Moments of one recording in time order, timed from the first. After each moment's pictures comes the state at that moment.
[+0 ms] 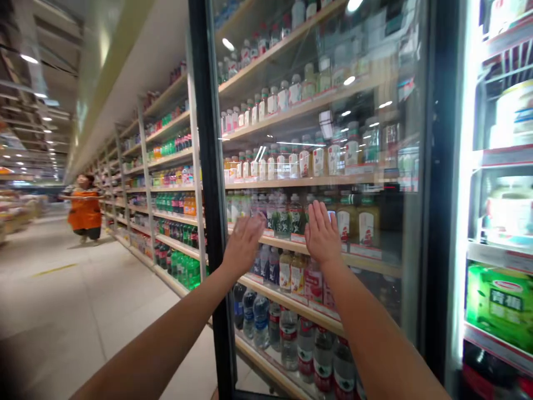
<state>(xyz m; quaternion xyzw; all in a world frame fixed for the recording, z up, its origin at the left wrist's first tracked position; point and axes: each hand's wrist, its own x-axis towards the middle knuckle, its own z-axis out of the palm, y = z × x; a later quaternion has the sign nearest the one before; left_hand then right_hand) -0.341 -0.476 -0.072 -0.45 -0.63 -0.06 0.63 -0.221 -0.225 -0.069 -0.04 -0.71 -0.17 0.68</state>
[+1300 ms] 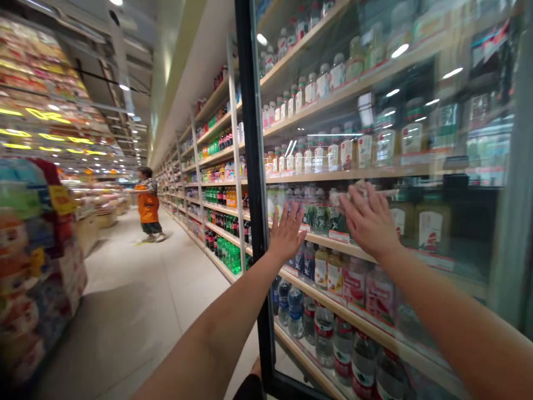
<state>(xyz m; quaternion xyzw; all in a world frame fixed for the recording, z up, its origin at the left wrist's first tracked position) -0.340 -0.458 -0.075 -0.37 -0.73 -0.04 0.57 -0.202 -0.223 -0.028 0.06 -0.74 -0.19 0.64</state>
